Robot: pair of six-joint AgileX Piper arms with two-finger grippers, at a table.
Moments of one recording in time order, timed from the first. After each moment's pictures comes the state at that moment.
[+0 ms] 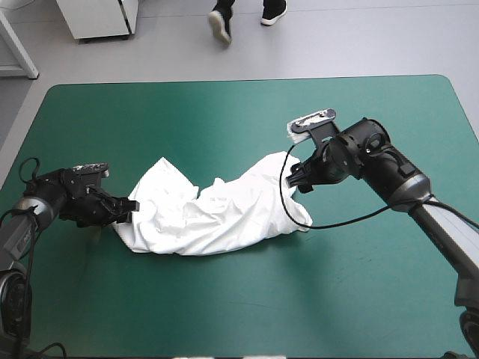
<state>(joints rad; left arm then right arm) 0.12 1.59 -0.96 -0.23 0.76 0.22 0.51 1.54 -1.46 -0.17 1.05 0.13</state>
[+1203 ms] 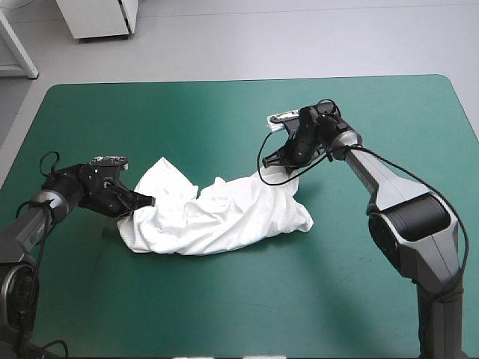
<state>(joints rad) 0.02 1.62 -1.01 -0.26 0.70 0.27 0.39 2.11 -1.87 0.09 1.04 -0.03</state>
